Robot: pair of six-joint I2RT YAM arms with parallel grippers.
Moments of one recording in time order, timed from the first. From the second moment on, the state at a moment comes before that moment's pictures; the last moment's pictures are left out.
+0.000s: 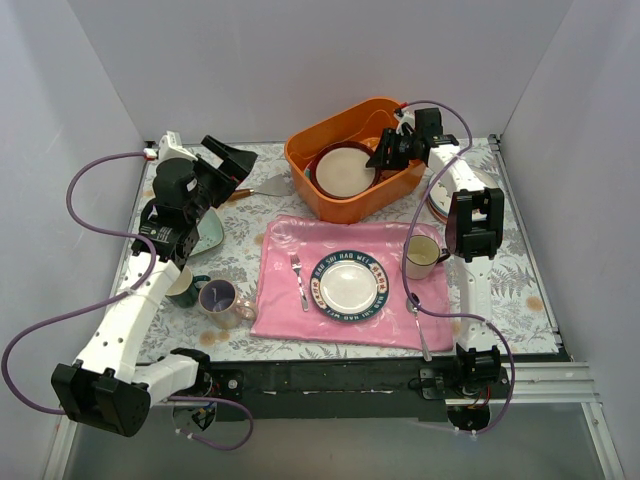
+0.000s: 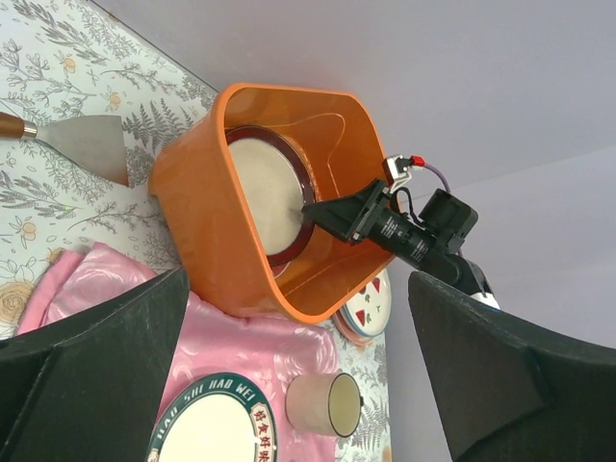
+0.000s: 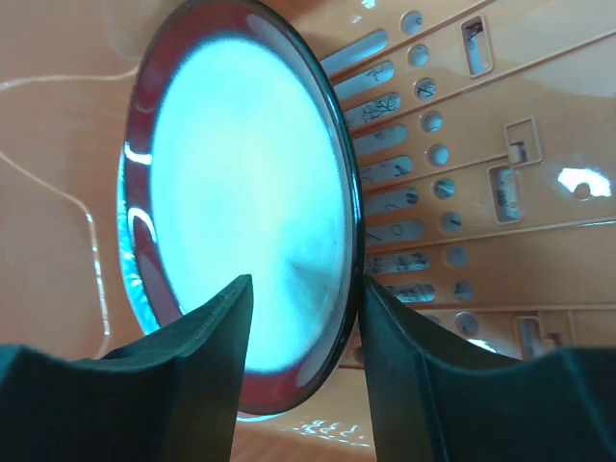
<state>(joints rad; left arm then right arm) -0.25 1.10 1.13 -0.21 -0.02 -0.93 0.15 2.45 2.19 -0.49 -0.64 0.29</state>
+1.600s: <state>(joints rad) -0.23 1.29 1.27 -0.32 0.26 -0.63 0.07 1.57 1.80 -0.62 -0.58 -0.63</state>
